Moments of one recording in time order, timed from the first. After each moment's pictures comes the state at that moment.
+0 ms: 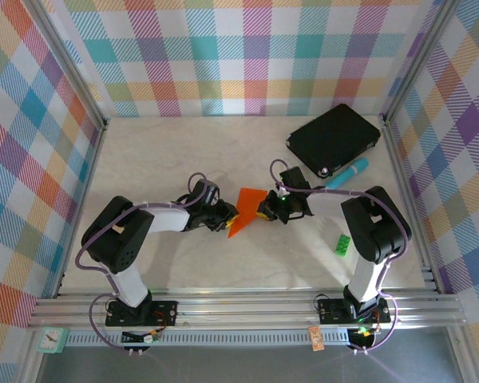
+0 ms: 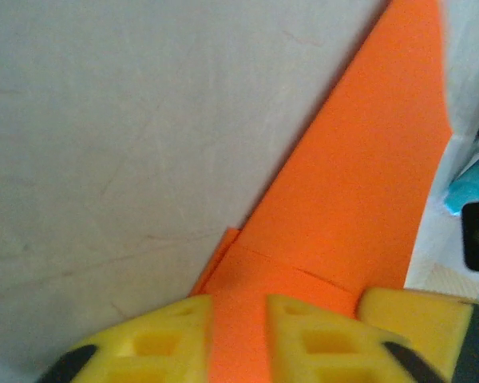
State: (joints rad) left arm -0.54 1.72 0.77 0.10 0.37 -1.24; right arm 0.49 1.78 0.90 -0.09 -0.58 1.01
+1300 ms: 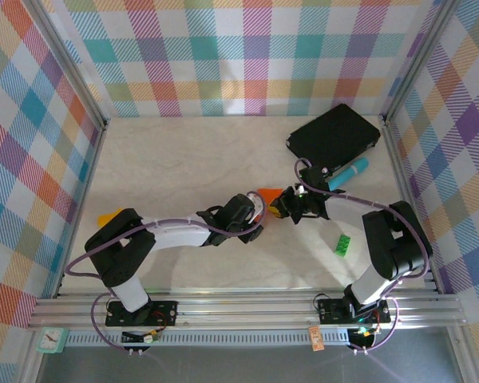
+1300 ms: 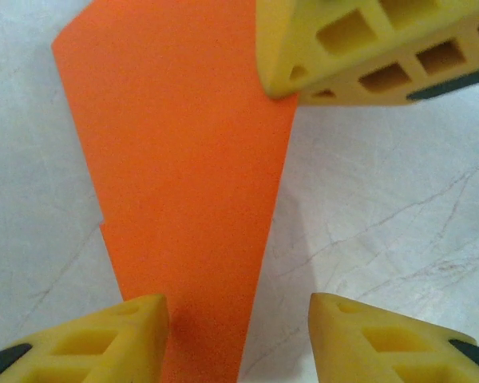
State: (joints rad) left arm -0.90 1.69 0.89 -0.03 -0.08 -0.10; right arm 0.39 1.62 0.80 -0.10 -0.63 1.24
